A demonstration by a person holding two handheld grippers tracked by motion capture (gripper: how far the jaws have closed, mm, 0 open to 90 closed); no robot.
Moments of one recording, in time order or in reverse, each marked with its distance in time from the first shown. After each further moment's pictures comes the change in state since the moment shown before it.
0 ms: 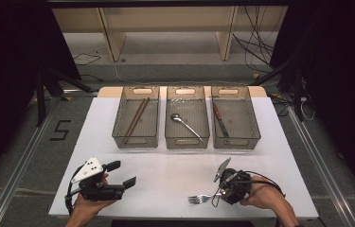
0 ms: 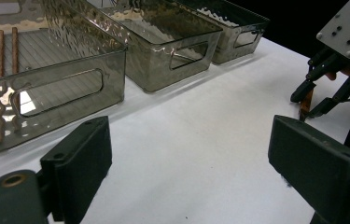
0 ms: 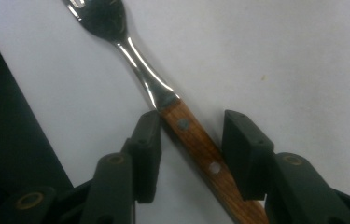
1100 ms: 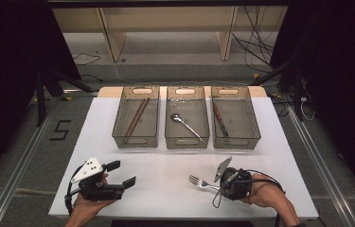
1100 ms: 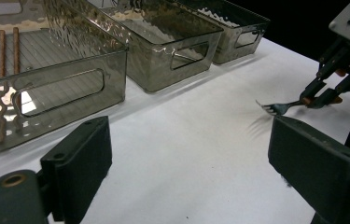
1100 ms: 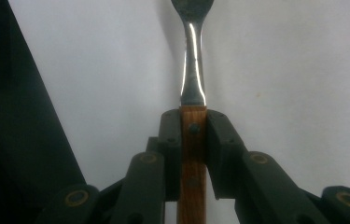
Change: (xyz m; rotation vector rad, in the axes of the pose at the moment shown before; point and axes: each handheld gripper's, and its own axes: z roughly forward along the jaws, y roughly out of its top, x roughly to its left) left arm 0.001 0.000 0.000 -0.002 0.002 0.001; right arm -0.001 0.001 -0.015 -0.059 0.011 -0.052
